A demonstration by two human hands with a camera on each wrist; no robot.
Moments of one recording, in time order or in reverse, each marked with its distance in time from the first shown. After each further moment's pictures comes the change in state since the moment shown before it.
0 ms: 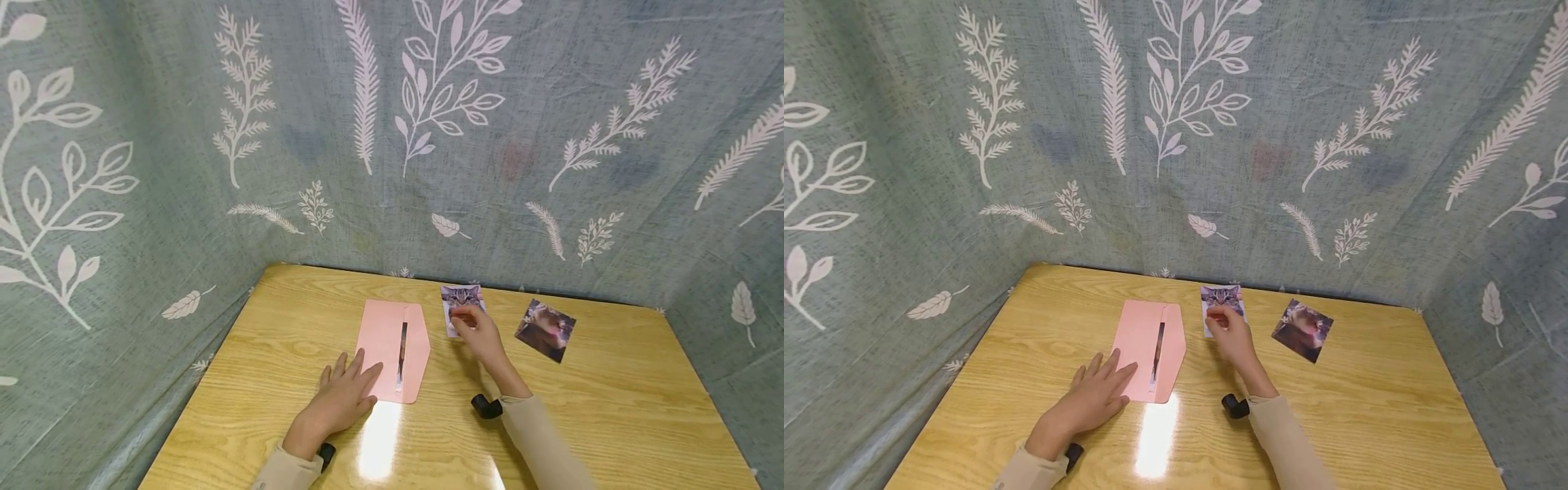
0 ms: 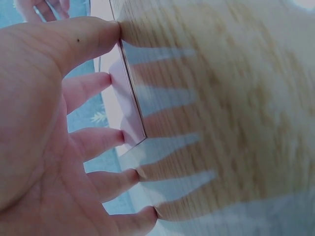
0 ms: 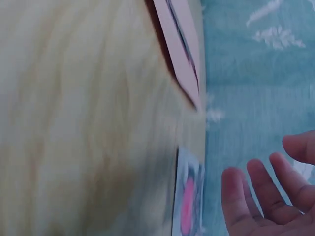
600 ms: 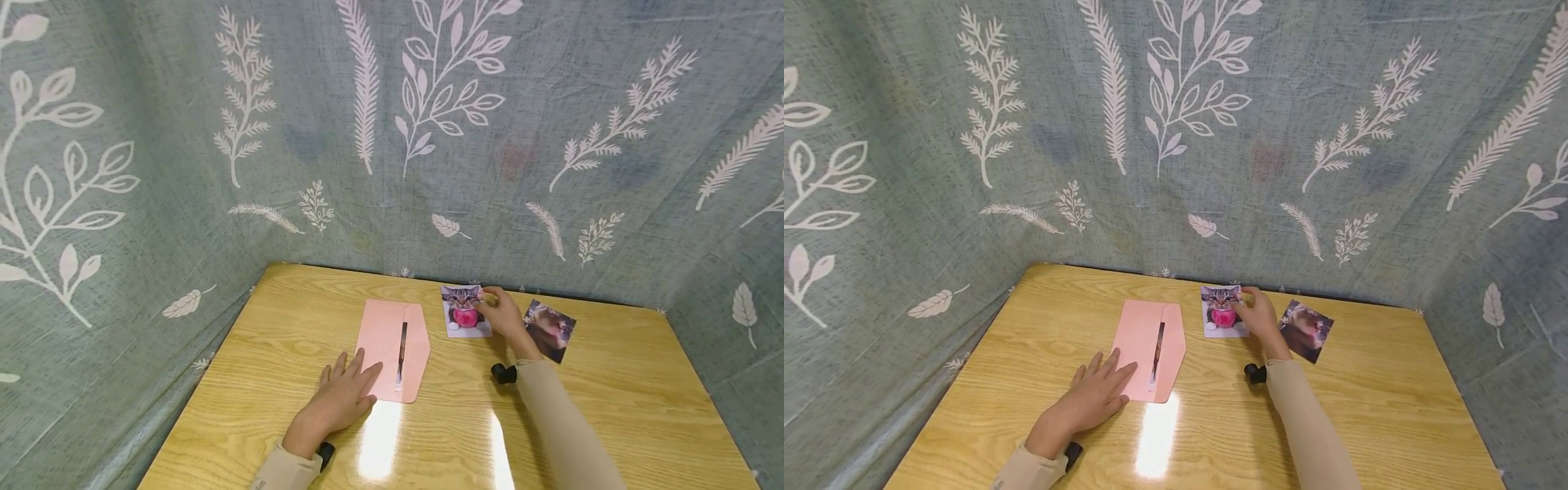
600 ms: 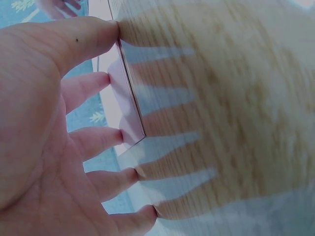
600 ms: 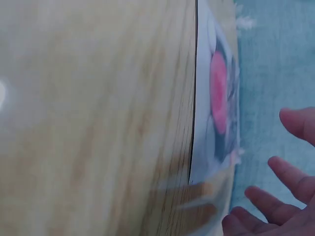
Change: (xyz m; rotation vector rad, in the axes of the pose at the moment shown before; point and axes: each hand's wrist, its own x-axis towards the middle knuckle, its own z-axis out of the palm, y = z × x) left_hand 0.000 0.002 -0.001 0.011 -0.011 -0.003; right_hand 0.054 0.030 -0.055 -0.217 -0.071 0.244
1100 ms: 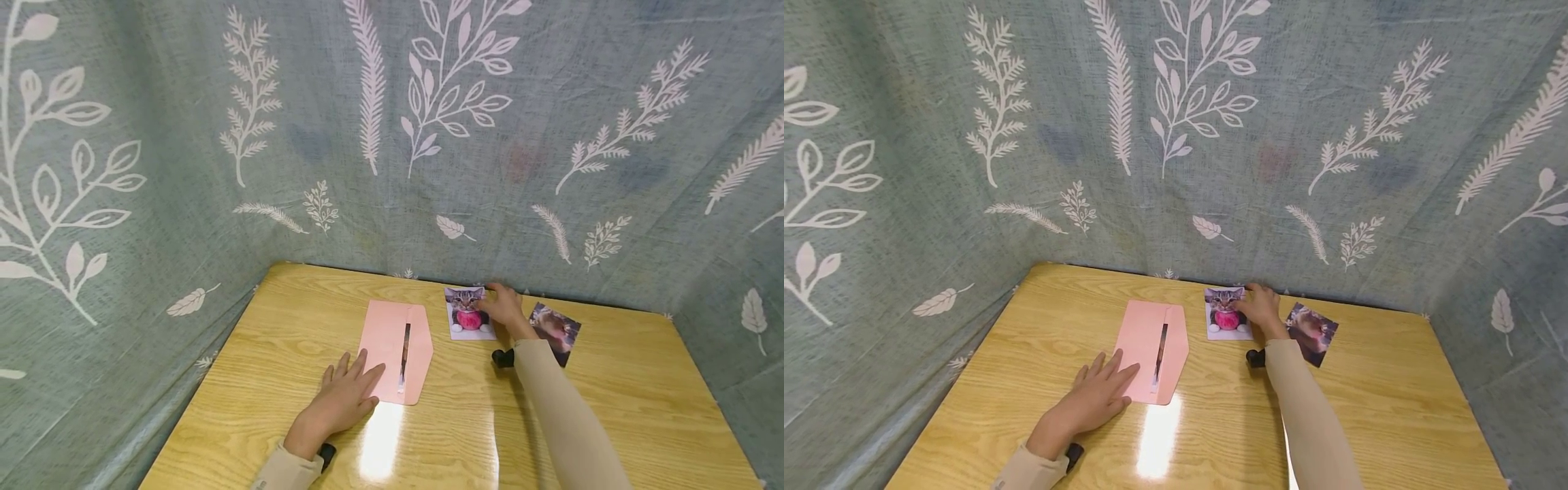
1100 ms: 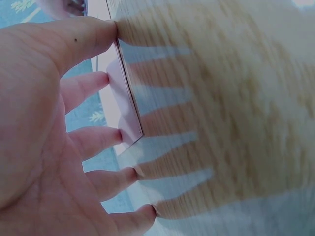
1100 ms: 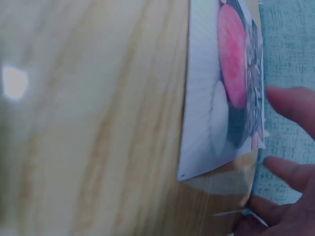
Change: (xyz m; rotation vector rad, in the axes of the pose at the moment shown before) left_hand 0.000 0.000 -0.003 0.007 0.005 0.007; right_hand 0.039 0.002 -0.001 -0.300 -0.042 0.004
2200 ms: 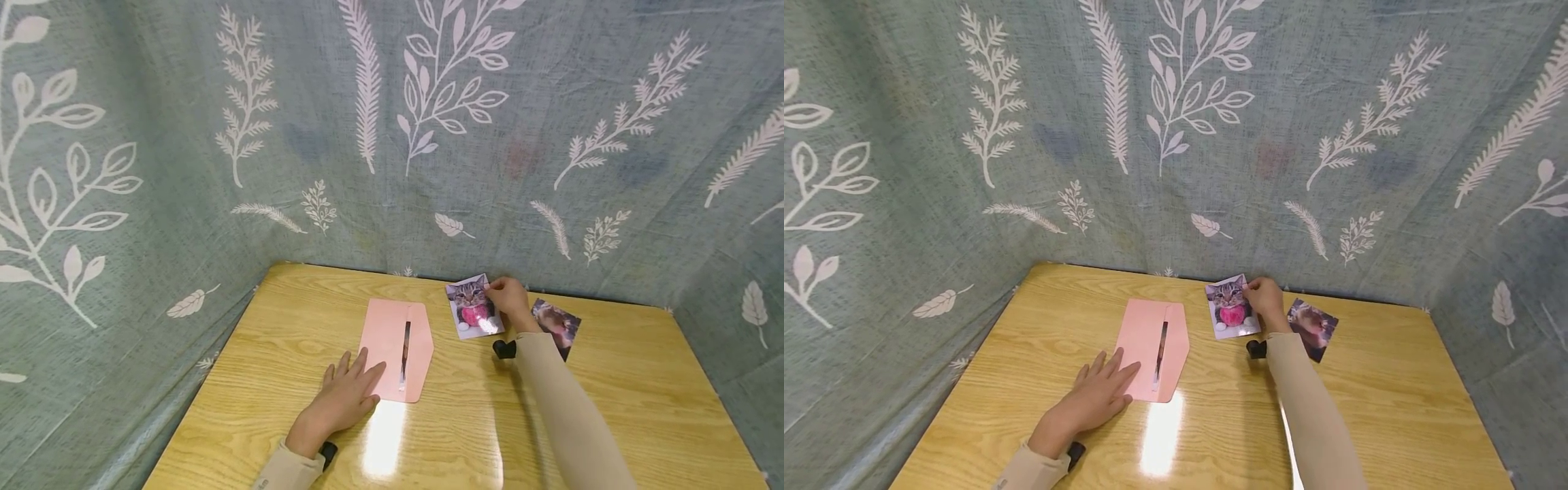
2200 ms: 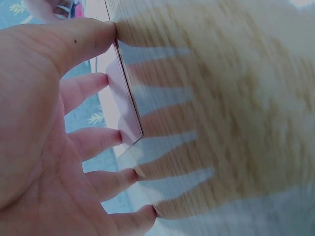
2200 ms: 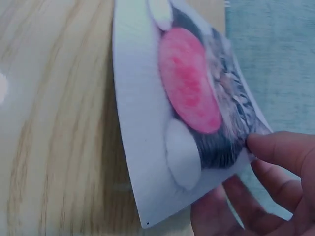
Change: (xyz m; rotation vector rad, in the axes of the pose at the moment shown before) left_hand 0.004 -0.004 0.005 0.001 -0.012 -0.005; right_hand -0.003 -0.007 -0.010 0.115 0.142 0.065
